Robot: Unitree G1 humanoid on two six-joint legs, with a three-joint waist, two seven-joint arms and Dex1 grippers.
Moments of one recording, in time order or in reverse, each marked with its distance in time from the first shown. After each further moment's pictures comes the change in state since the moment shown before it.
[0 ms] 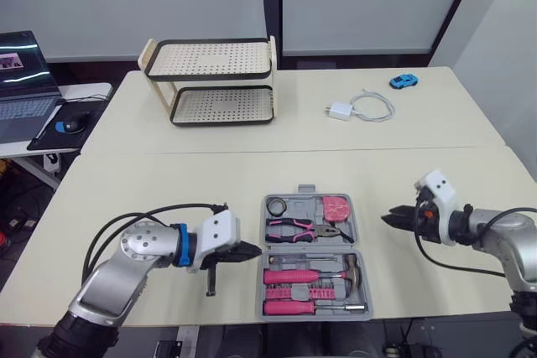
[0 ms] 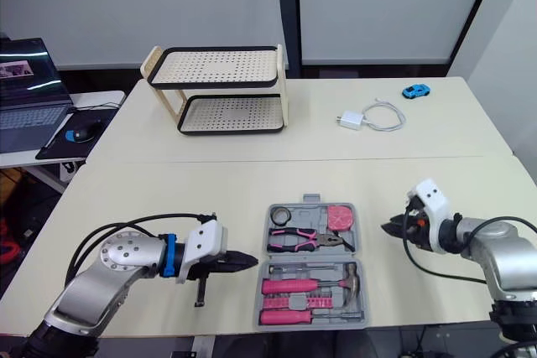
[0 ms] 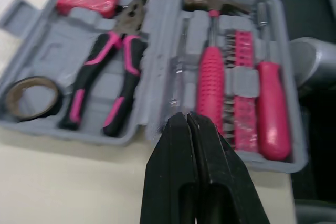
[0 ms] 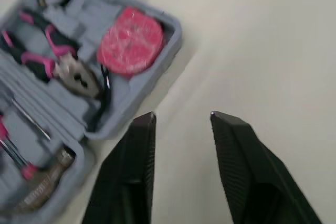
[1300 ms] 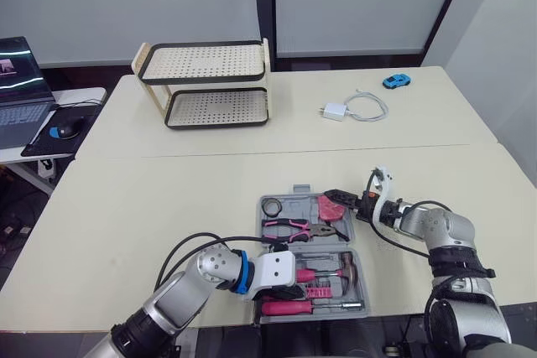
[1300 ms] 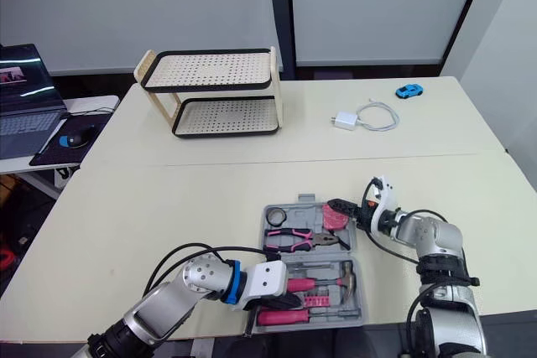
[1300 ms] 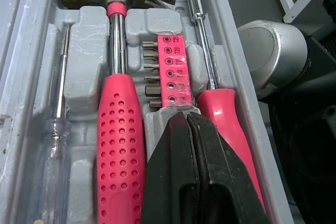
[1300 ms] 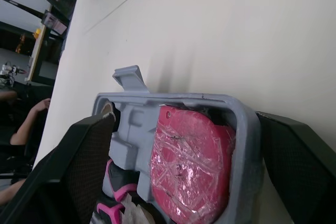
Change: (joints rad) left arm -0.105 -0.158 -0.360 0.136 0.215 -0.012 0.120; right arm -0.292 0.356 -0.006 0.651 0.142 -0.127 -0.175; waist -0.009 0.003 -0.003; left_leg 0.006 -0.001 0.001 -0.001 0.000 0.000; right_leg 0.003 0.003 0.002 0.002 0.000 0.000
